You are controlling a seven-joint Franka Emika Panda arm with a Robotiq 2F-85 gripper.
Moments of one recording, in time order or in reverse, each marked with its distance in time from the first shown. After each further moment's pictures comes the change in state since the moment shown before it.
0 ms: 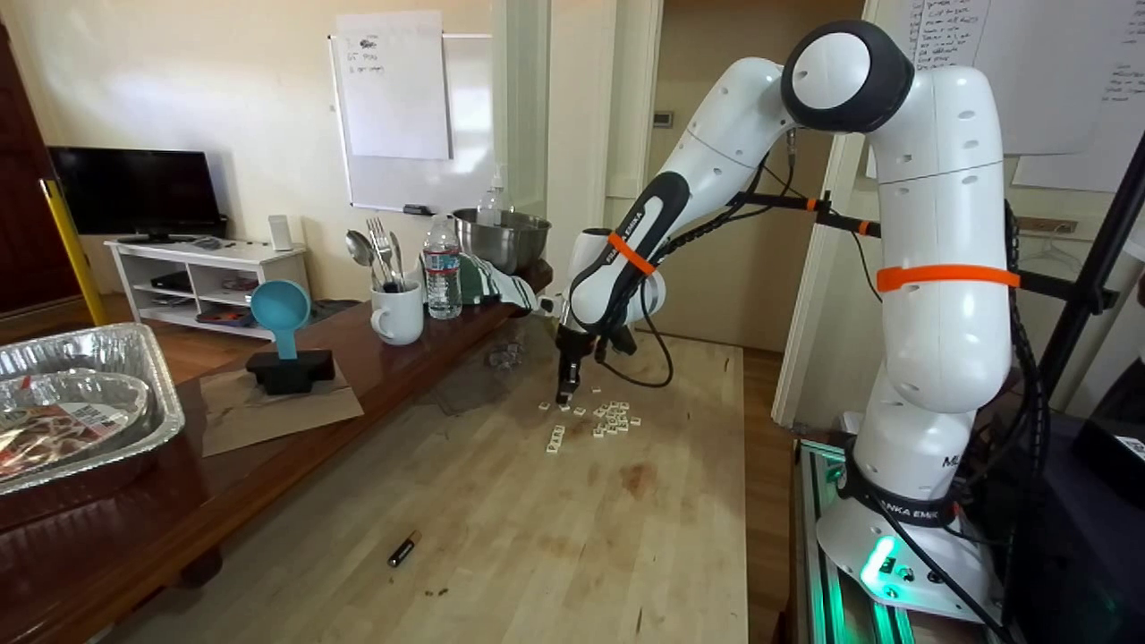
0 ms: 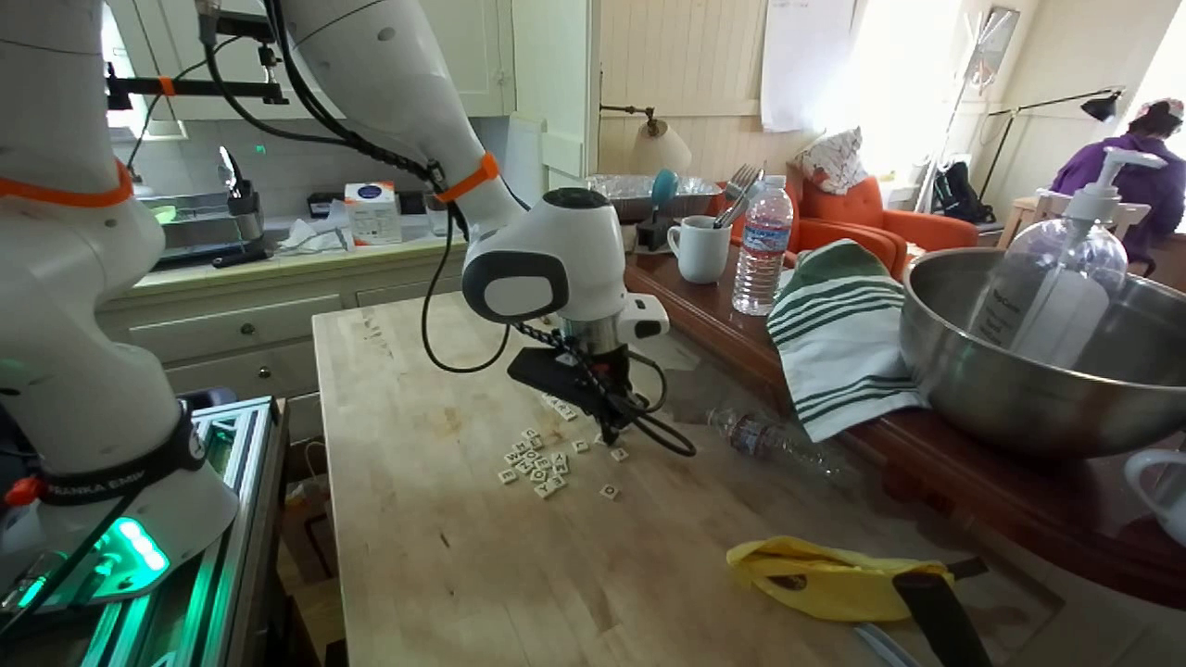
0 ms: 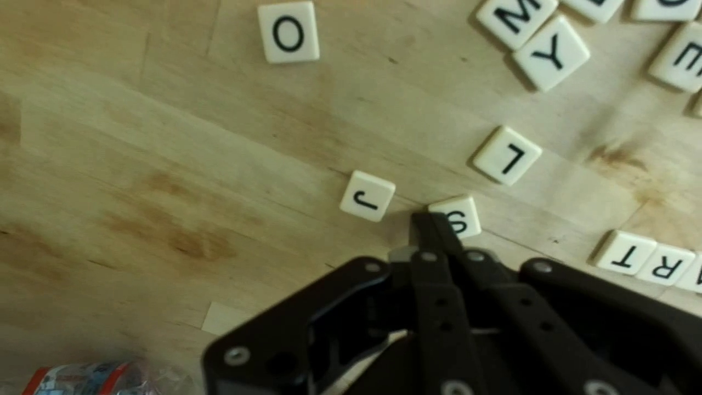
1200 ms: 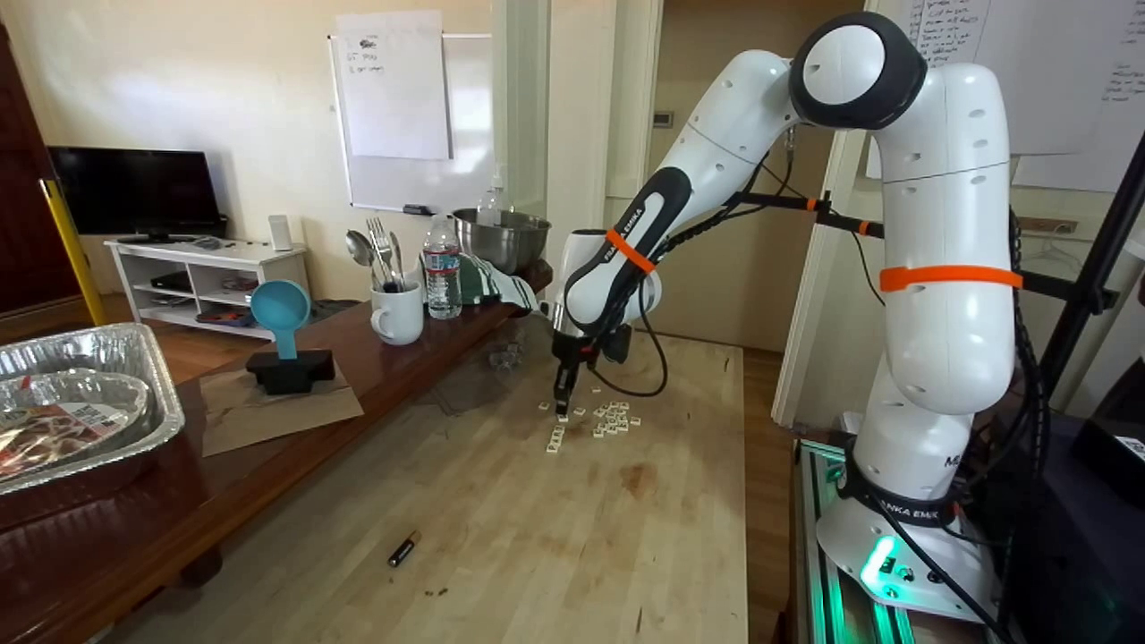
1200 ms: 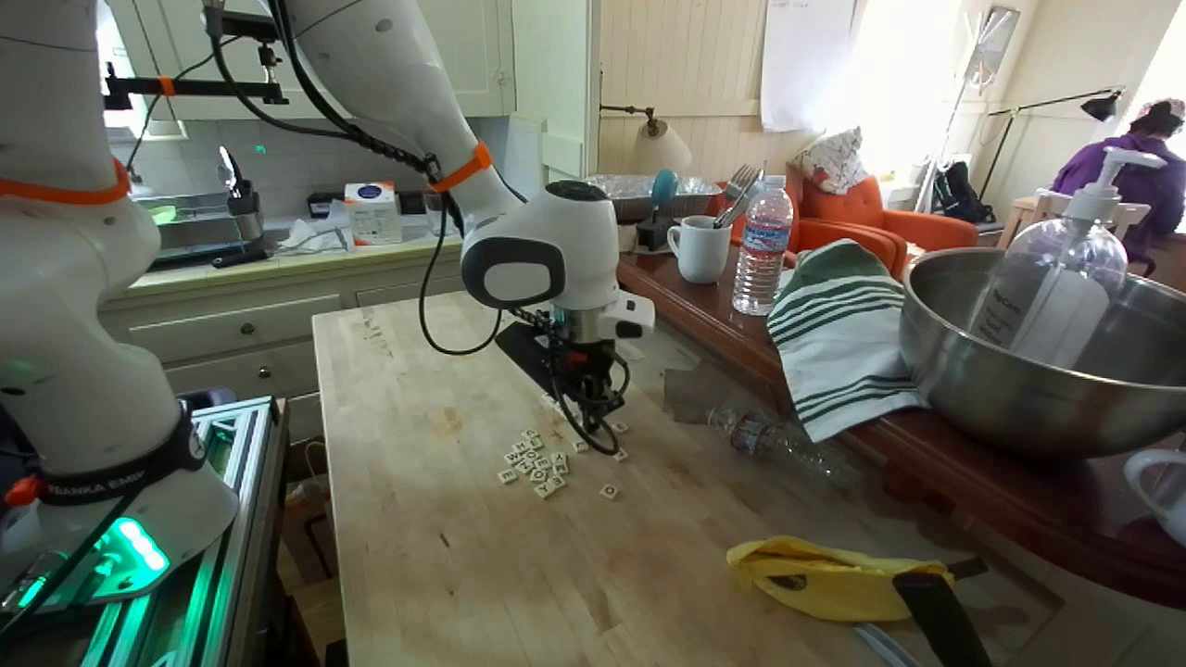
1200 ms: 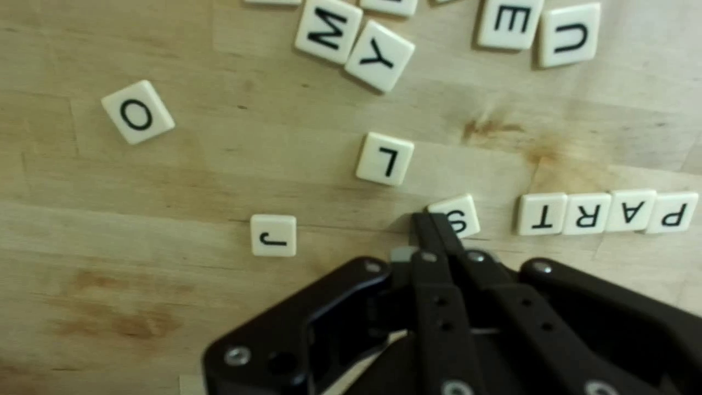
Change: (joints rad) arm 0.050 -0.023 0.001 -0.005 0.005 -0.094 0.344
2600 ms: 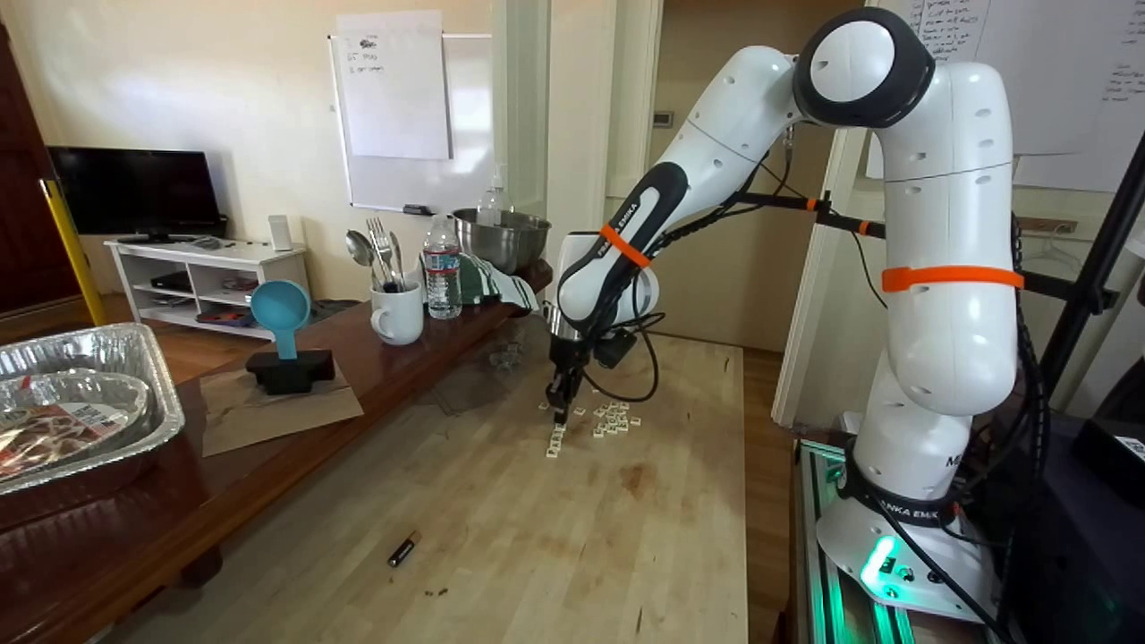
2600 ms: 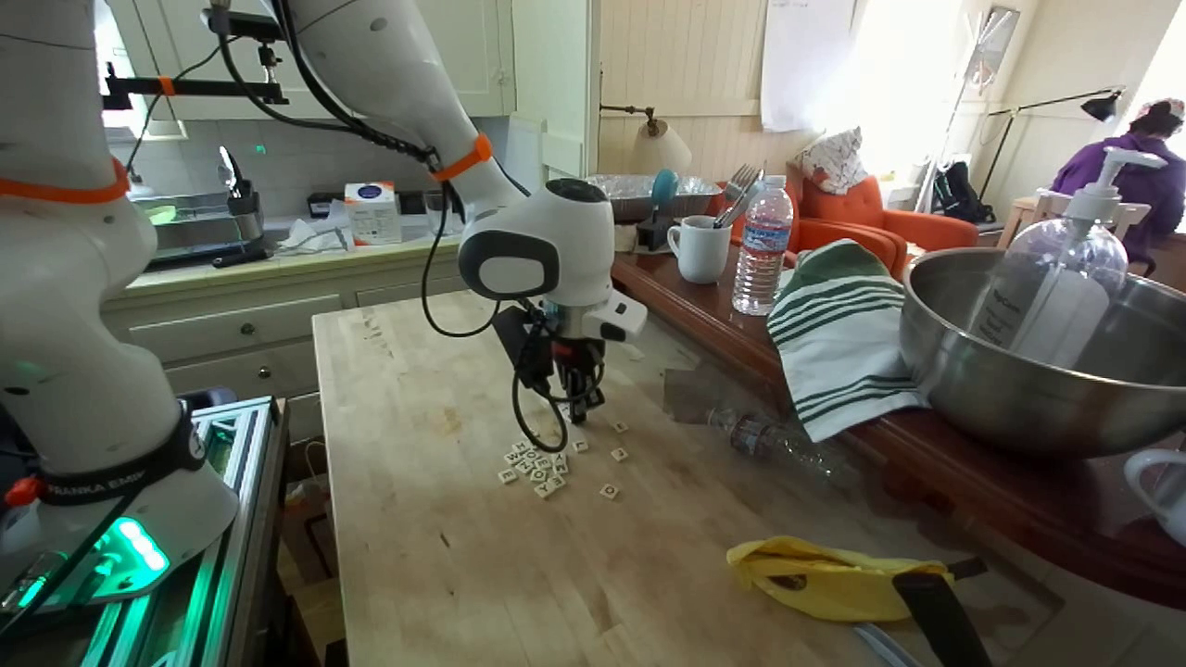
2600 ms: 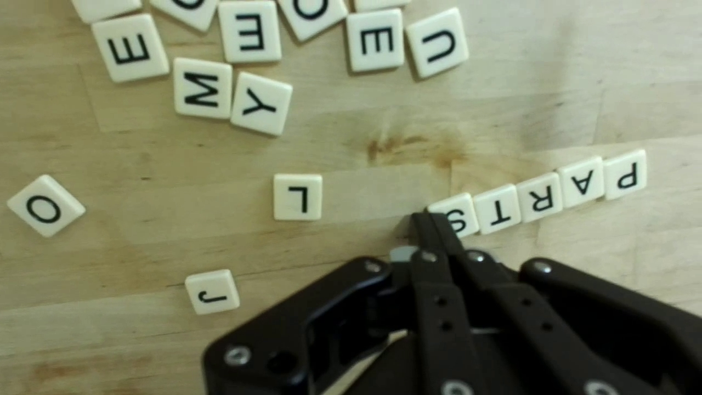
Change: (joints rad) arm 0.037 -0.012 0.003 -0.004 0.102 -0.057 0.152
